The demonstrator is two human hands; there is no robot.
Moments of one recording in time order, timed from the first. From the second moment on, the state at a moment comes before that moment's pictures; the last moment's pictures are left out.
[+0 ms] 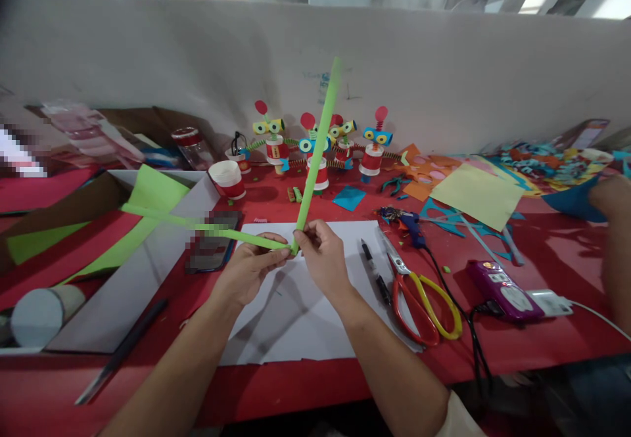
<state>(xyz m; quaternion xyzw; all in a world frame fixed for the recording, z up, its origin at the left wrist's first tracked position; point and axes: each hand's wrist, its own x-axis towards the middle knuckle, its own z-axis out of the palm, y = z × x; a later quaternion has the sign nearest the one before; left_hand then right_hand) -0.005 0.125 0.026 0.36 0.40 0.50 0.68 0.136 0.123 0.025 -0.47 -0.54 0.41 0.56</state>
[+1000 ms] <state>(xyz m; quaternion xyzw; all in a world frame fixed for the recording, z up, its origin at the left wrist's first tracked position) 0.003 0.124 0.021 0.31 0.40 0.61 0.60 0.128 0.121 0.021 -0.46 -0.52 0.47 0.54</state>
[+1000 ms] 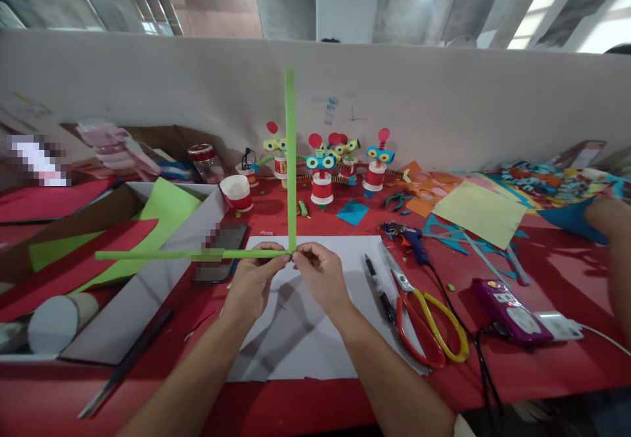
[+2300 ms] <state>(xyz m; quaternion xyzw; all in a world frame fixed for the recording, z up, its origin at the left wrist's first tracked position) -0.074 0.168 0.004 0.62 0.72 0.30 0.01 0.139 0.113 0.025 -0.33 -0.60 0.47 0.55</state>
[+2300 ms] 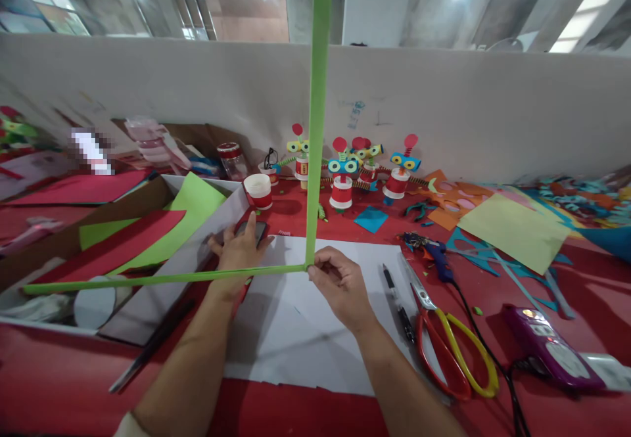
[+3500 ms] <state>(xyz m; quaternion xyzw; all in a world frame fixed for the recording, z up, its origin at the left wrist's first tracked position) -0.006 0.126 0.021 0.42 0.37 0.56 0.61 0.138 0.123 0.030 -0.43 -0.51 0.53 0.53</state>
